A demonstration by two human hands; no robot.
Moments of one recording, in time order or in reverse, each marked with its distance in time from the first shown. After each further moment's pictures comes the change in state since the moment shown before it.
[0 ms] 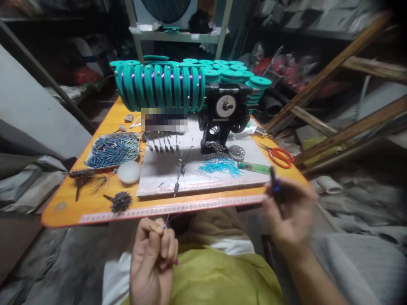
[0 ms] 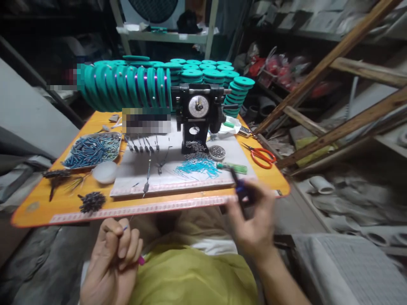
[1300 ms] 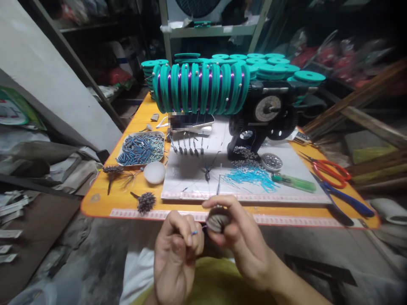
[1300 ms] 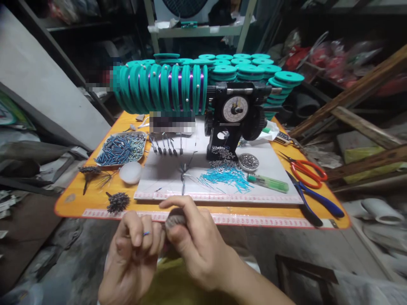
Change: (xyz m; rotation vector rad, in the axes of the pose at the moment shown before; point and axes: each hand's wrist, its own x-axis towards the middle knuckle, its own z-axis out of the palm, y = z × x) left_hand 0.022 0.010 0.014 0.021 -0.281 0.095; right_hand 0.004 -0.104 0.079 0.759 -1.010 0.119
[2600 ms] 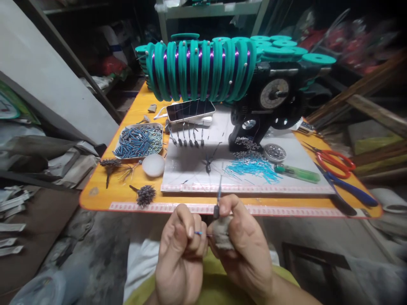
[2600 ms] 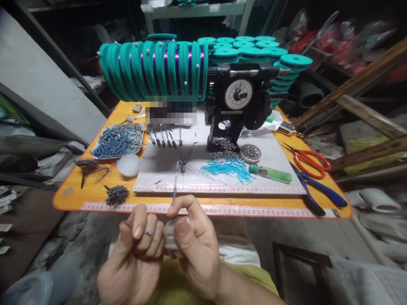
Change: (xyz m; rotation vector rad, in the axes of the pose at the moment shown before) left_hand -0.006 0.006 0.012 -0.237 0.147 -0.219; right_hand -0.007 0.003 0.035 0.726 0.097 0.133
